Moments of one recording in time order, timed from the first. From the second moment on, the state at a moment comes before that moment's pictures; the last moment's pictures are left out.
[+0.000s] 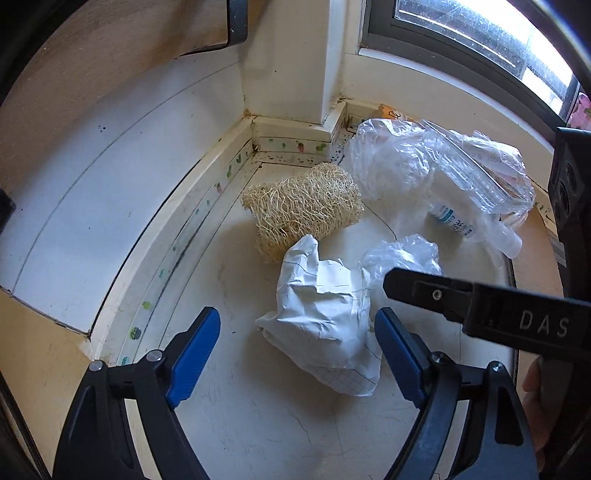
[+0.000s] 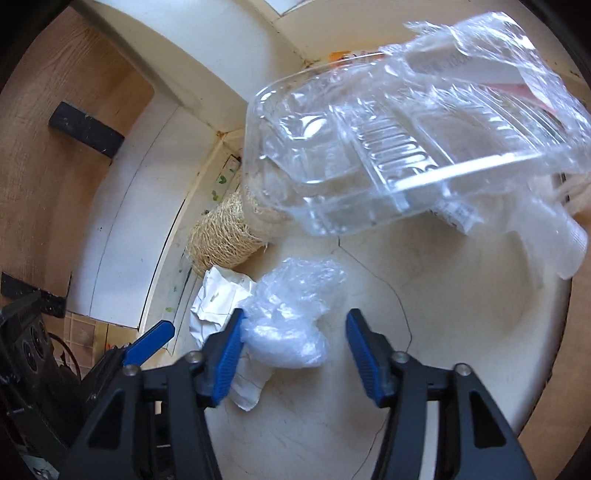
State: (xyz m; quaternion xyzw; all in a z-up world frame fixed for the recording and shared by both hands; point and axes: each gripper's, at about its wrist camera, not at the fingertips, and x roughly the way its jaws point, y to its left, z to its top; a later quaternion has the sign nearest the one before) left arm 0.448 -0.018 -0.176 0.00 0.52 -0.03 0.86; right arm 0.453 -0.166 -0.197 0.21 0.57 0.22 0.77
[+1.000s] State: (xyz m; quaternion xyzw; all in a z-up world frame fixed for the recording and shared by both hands) left arm 0.375 -0.040 -0.121 -0.01 0.50 -0.09 0.86; right arm 0.324 -0.223 -0.126 0.20 0.52 0.17 0.81
